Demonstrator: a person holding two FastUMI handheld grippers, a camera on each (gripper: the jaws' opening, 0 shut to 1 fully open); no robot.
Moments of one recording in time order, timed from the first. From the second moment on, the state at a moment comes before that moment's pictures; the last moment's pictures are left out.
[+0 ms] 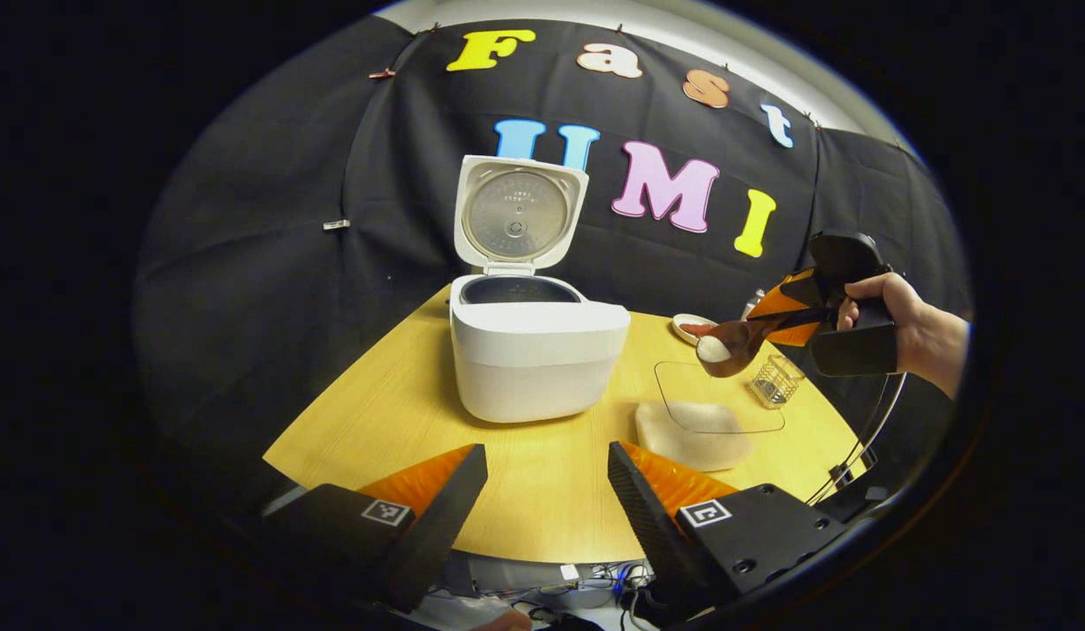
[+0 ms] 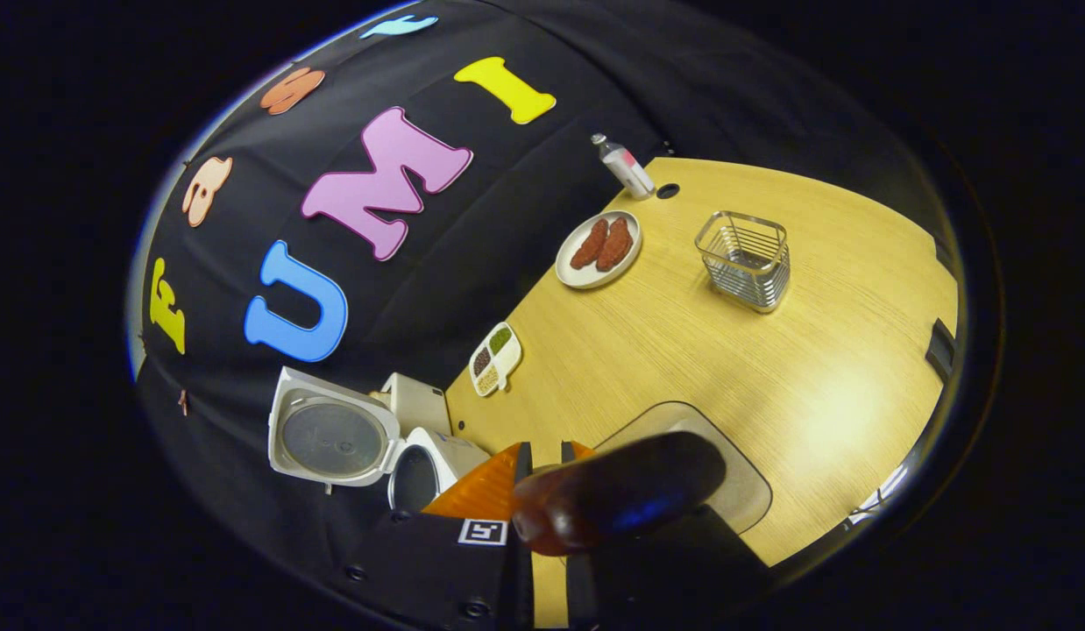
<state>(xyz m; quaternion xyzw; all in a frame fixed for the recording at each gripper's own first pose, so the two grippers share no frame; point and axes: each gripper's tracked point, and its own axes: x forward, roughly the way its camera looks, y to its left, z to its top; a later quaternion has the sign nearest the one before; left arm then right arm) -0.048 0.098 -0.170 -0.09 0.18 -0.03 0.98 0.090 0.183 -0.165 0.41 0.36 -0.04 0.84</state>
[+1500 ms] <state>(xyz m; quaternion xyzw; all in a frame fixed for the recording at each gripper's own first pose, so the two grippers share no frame) -0.023 0.190 -0.152 -0.13 0.17 0.04 0.98 0.208 0.467 -0.132 0.25 0.33 0.17 0.89</state>
